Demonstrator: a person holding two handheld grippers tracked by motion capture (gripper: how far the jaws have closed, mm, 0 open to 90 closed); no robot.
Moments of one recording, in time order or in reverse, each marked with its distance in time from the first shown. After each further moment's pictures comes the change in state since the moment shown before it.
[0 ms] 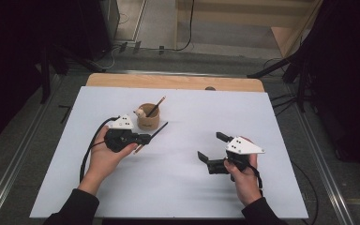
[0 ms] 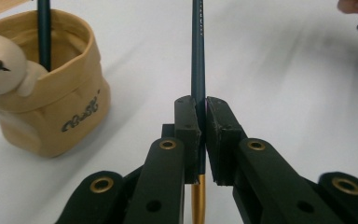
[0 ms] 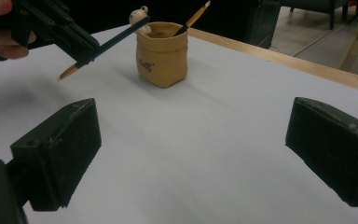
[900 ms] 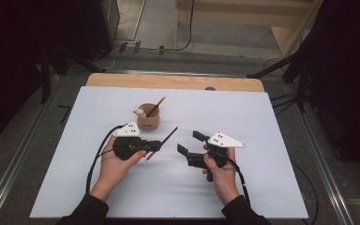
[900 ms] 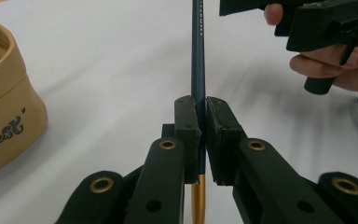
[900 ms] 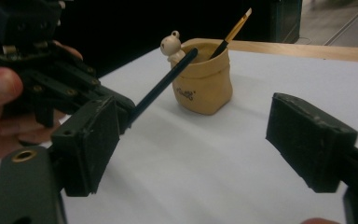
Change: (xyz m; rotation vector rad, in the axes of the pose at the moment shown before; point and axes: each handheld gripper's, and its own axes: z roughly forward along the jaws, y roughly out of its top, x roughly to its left) left arm -0.024 -0.005 0.016 -0.093 -0.084 -0.046; right arm 0.030 0.011 0.044 -0.059 0.089 0.215
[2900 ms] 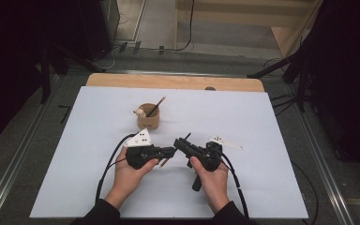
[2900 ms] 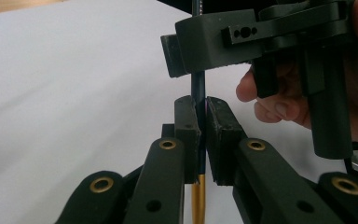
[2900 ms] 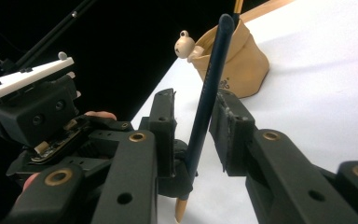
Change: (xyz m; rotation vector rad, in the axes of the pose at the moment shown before) left arm -0.030 -0.004 0.027 -0.098 -0.059 0.008; right arm 0.012 -0.010 0.010 -0.016 0.094 0.465
